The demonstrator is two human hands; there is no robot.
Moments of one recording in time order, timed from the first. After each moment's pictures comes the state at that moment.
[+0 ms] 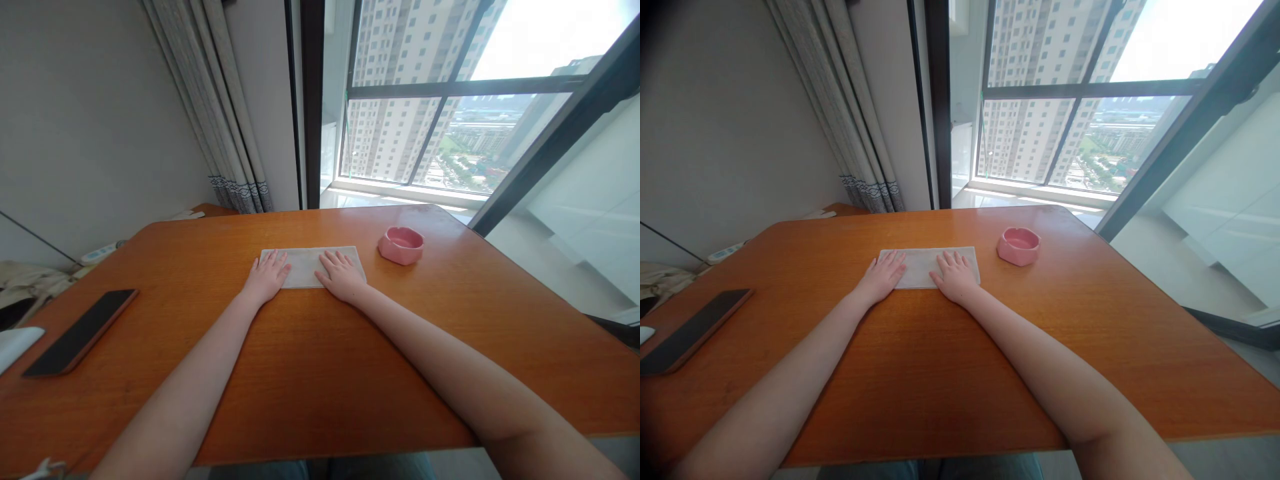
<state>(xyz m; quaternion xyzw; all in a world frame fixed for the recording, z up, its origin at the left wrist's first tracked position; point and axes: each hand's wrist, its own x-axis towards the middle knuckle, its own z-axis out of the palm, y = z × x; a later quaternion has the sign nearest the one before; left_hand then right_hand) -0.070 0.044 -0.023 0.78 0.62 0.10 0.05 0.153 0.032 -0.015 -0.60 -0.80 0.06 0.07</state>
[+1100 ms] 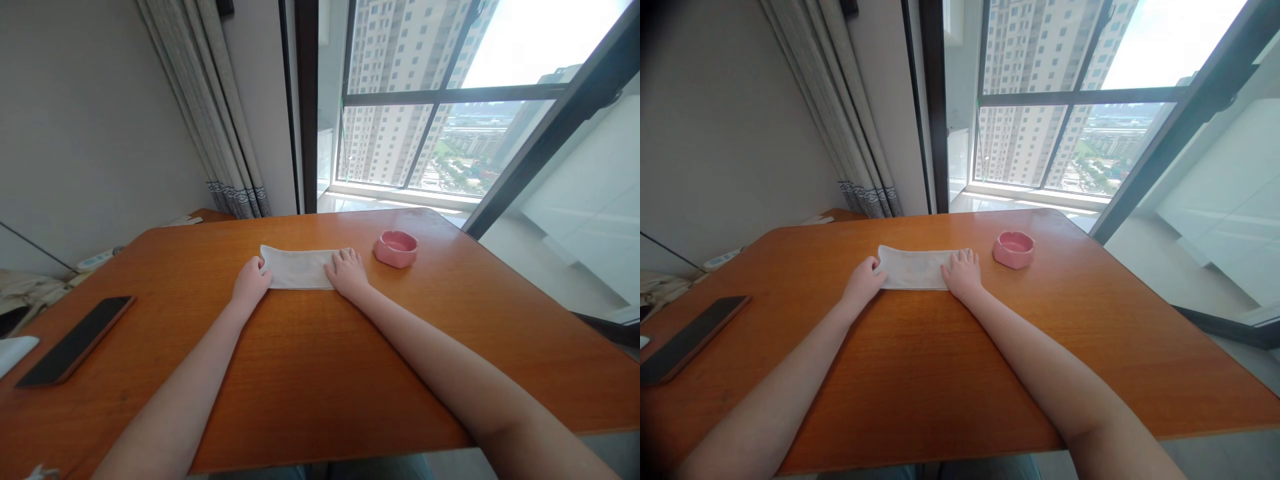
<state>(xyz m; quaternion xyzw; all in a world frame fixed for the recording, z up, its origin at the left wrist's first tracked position) -0.084 0.042 -0.011 0.66 0.68 0.33 0.06 0.166 0.041 -0.015 -0.66 -0.74 0.02 0.14</state>
